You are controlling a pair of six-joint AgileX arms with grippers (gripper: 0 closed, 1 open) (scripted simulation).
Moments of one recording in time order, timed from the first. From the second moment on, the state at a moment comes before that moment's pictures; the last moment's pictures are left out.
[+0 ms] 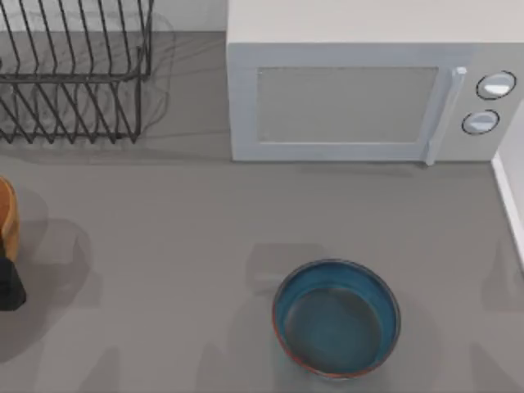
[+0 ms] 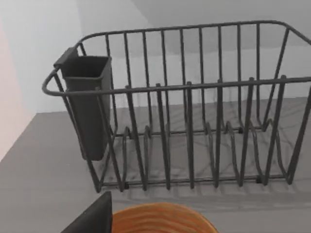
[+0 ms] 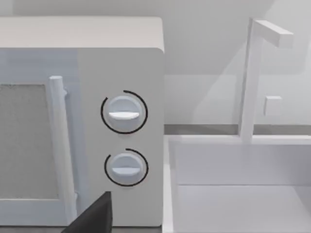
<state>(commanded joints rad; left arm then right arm) 0.01 0.08 0.07 -0.06 0.00 0.08 0.00 0.00 0.00 0.00 0.00 0.00</state>
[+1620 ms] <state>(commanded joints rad) -0.49 1.15 1.08 -0.75 0.00 -0.49 0.00 0.00 0.00 0.00 0.00 0.00</state>
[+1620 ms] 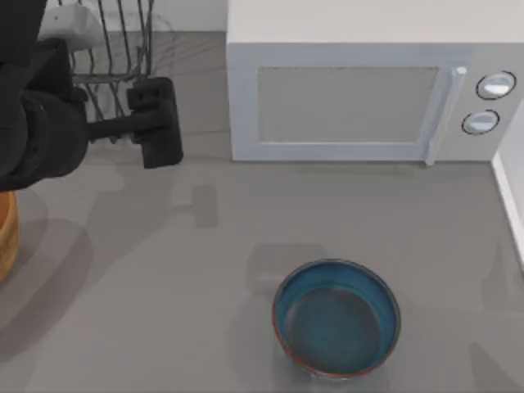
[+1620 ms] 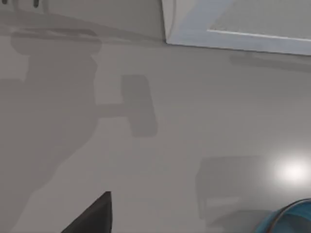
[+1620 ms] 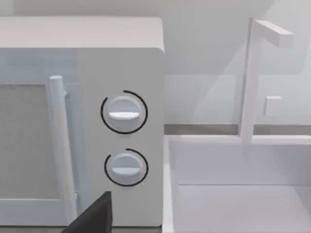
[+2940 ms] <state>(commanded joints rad) -1.08 2.43 2.40 -1.55 0.01 -1.05 0.00 0.00 0.00 0.00 0.00 0.00</state>
